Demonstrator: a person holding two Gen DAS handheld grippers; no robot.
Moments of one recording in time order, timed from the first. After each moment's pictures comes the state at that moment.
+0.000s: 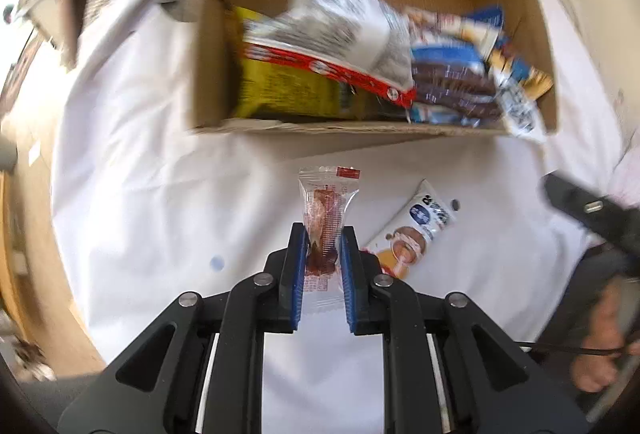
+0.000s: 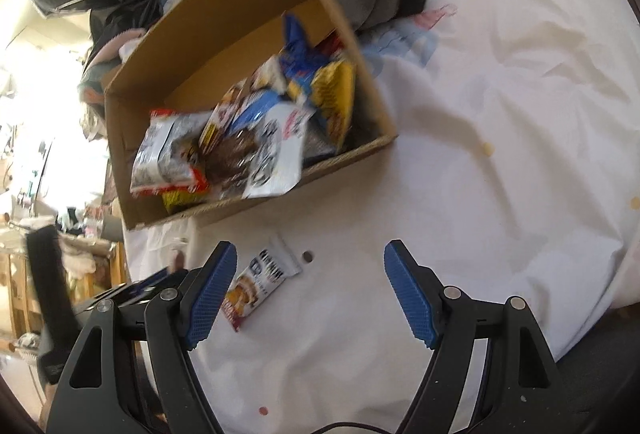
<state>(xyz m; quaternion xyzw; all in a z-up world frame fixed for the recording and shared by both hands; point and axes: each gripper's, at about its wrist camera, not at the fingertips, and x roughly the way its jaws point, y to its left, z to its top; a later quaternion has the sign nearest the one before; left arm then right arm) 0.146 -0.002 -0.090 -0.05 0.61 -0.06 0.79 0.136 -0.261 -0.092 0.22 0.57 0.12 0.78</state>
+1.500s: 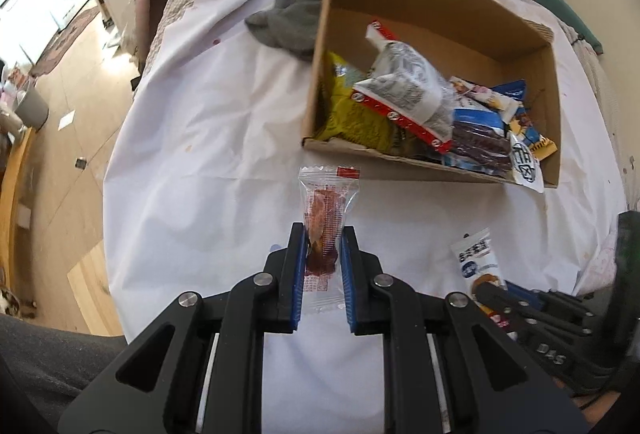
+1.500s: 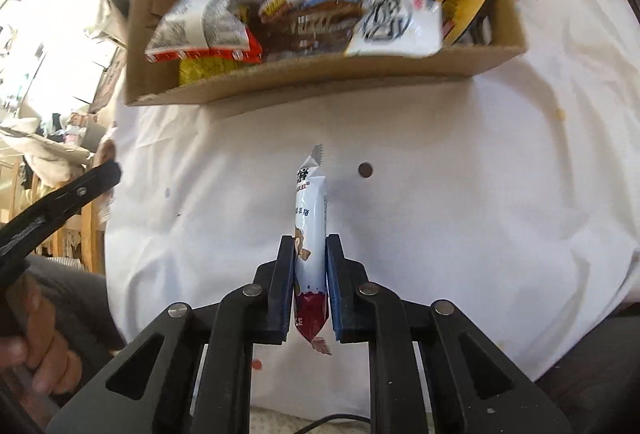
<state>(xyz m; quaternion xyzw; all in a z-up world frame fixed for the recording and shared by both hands) 0.118 0.025 -0.061 -0.09 0.55 0.02 0.83 0.124 -0.184 -0.093 0.10 0.62 0.17 0.76</state>
